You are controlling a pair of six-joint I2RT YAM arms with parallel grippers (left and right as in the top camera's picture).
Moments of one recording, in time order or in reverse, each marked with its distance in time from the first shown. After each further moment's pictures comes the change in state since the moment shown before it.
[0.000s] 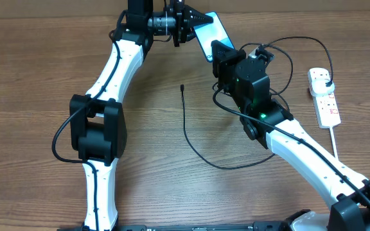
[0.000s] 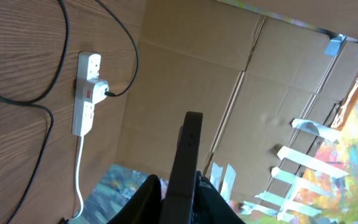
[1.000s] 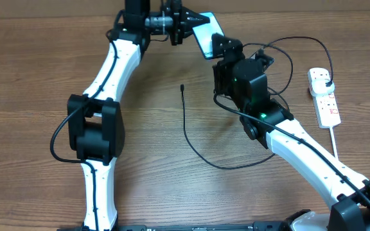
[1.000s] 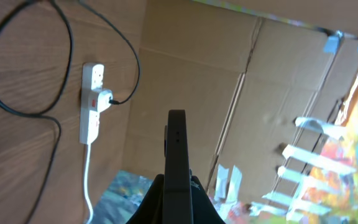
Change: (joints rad) left arm 0.034 0.000 0.000 -0.001 0.006 0.066; right arm -0.001 0.000 0.004 -0.145 0.005 -0.002
